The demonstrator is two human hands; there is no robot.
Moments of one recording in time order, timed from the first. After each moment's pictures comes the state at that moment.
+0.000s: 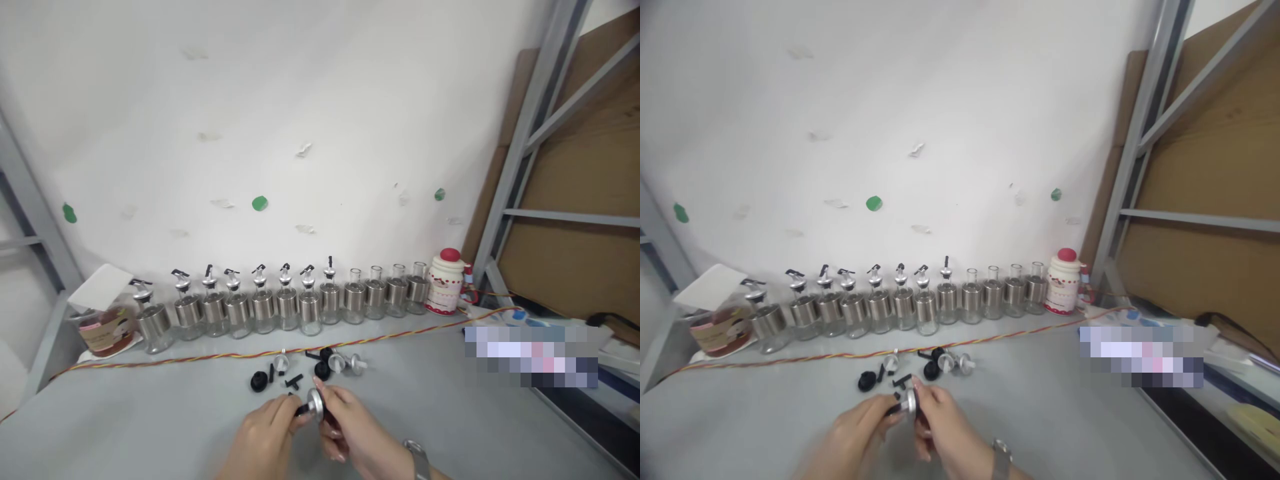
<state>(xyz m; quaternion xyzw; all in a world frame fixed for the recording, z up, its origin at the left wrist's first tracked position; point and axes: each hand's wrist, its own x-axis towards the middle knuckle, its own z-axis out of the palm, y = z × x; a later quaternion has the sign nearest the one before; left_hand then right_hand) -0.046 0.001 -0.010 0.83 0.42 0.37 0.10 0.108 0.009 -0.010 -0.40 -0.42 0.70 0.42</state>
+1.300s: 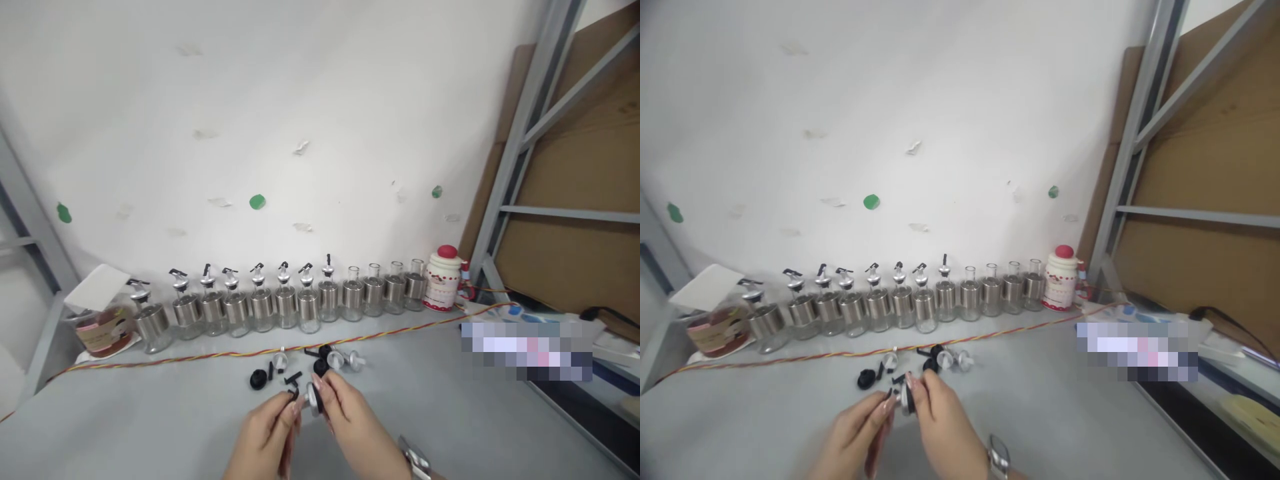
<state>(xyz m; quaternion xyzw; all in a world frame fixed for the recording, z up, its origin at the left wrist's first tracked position) -0.033 -0.005 -0.006 0.65 0.49 0.41 0.42 0.117 -0.005 0.011 -0.50 -0.68 0.34 0.42</state>
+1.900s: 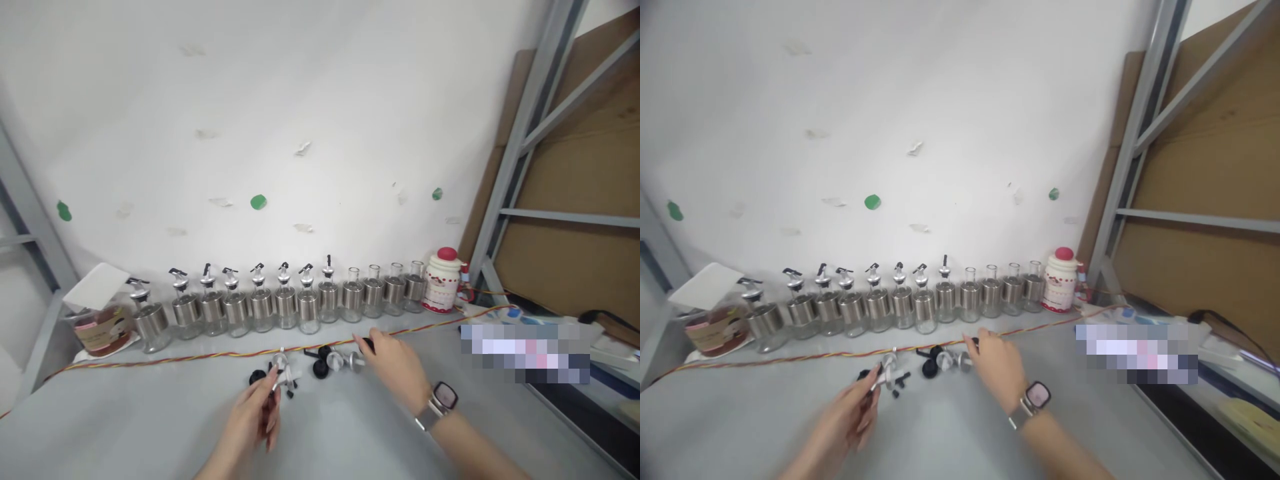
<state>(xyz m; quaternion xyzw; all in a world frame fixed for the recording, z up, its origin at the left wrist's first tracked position) -0.038 0.020 0.003 0.38 0.49 0.45 0.64 0.194 0.049 0.021 -0.71 -0.68 -0.08 0.17</state>
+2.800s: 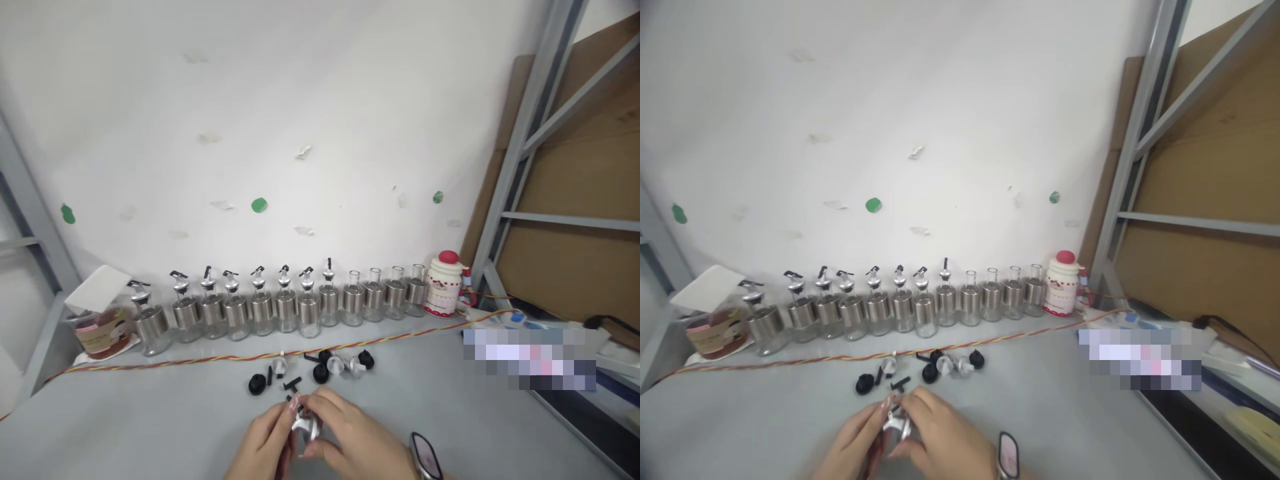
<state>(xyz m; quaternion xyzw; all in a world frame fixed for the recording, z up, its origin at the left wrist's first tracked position) -0.028 -0.004 -0.009 0.57 0.50 0.38 0.52 0.135 -0.008 0.025 -0.39 -0.84 0.27 0.26</state>
